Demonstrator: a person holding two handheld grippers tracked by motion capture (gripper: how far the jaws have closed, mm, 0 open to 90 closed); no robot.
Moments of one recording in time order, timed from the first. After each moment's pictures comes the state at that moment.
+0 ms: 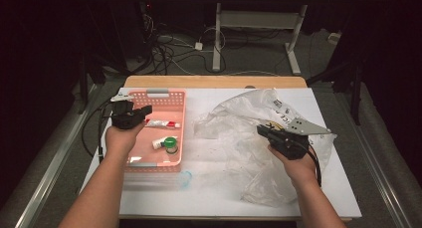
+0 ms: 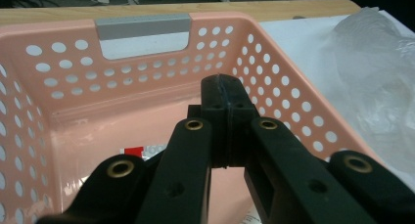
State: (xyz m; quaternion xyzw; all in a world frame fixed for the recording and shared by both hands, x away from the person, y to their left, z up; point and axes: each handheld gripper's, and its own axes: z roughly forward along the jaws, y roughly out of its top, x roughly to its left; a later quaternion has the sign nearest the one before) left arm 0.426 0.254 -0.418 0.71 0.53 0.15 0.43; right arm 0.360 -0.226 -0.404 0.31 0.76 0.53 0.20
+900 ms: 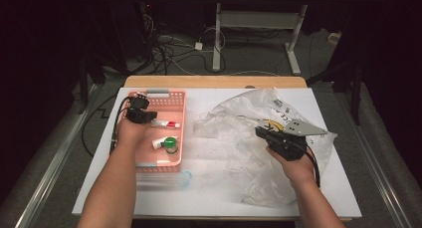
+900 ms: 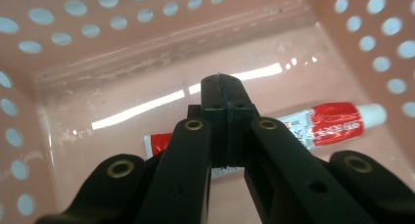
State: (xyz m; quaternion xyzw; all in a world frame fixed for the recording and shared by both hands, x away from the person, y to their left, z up) left arm 0.489 0.240 -0.467 0.77 0.56 0.11 0.27; right arm 0.359 -0.222 -0.409 0.31 0.77 0.53 0.19
